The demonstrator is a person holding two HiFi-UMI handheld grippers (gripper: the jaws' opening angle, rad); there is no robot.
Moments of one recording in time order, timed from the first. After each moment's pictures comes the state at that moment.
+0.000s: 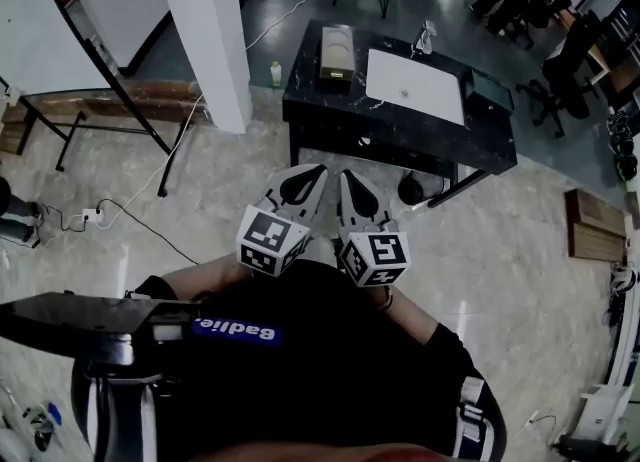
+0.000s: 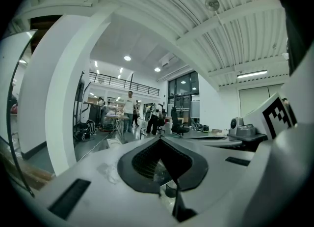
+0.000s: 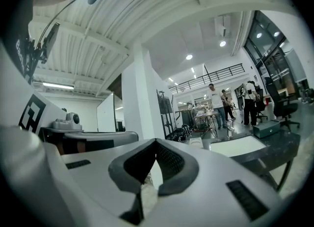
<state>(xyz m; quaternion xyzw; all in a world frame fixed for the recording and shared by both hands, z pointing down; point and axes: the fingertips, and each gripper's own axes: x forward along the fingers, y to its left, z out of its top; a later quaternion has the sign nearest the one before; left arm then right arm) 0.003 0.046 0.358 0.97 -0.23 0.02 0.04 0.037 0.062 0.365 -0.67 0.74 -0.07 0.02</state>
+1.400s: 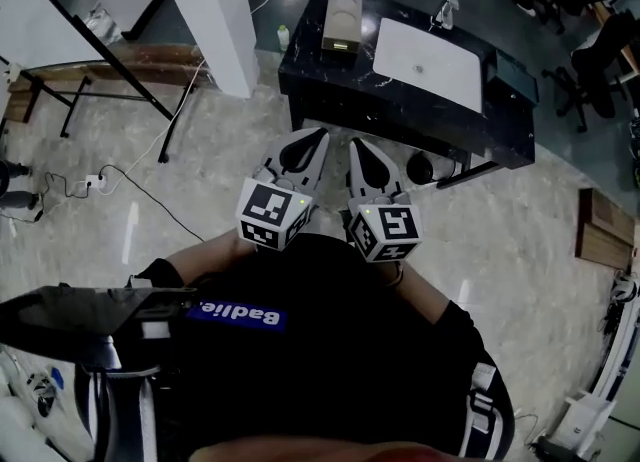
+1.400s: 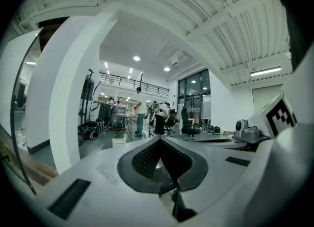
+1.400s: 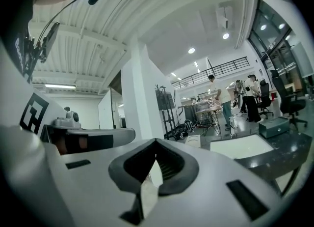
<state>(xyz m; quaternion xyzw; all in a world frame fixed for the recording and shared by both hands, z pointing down) 0.069 -0.016 0.377 0.96 -0.28 0.02 0.06 0.113 0.006 0.391 -0.64 0.76 -0.10 0.00</state>
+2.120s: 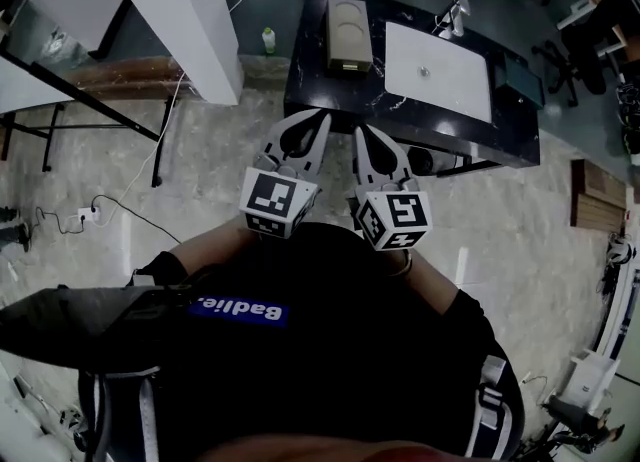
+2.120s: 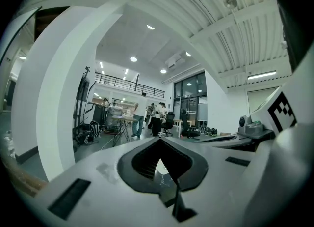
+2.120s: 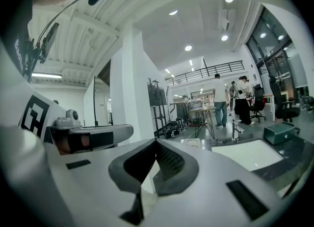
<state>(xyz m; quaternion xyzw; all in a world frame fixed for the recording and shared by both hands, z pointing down) 0.052 -0.202 0.371 0.97 -0.24 0.01 0.05 0.100 -0.167 0.390 -0.69 0.72 -0.10 -0.03</state>
